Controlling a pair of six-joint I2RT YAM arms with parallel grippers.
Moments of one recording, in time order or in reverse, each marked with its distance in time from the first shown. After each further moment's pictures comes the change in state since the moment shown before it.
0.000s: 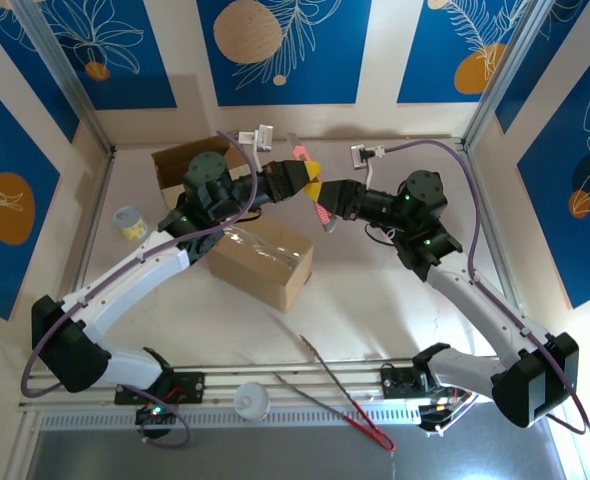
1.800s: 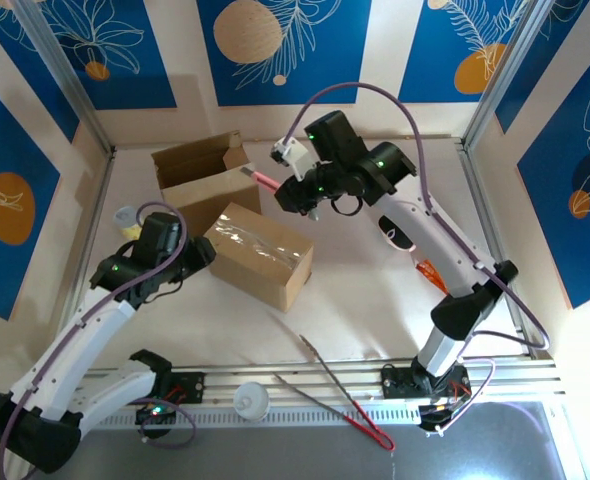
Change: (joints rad) left arm 0.277 -0.451 -0.342 -1.073 -0.518 0.056; right arm 0.248 0.573 1.049 -1.469 0.521 -1.061
